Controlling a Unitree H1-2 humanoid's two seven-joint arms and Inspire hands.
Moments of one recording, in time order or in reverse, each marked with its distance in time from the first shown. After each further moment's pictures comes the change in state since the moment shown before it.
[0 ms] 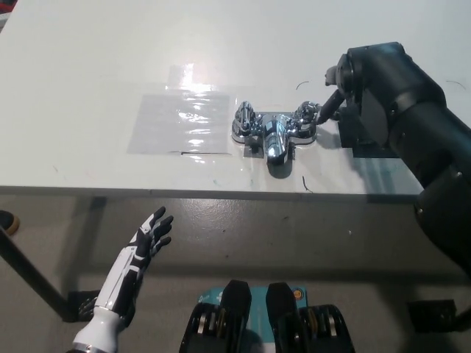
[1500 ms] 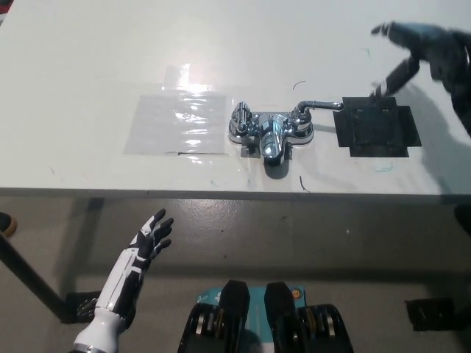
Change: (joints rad) left_arm 0.000 -0.002 0.000 0.020 0.000 0.002 0.000; right_arm 0.304 -0.315 -0.357 -0.745 -0.020 0.052 0.028
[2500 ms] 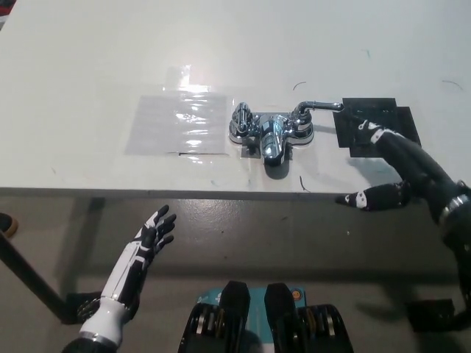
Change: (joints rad) left_arm -0.059 -0.001 0.002 0.076 0.000 0.002 0.000; right_arm 0.655 0.182 -0.375 -0.874 0.088 0.000 -0.039
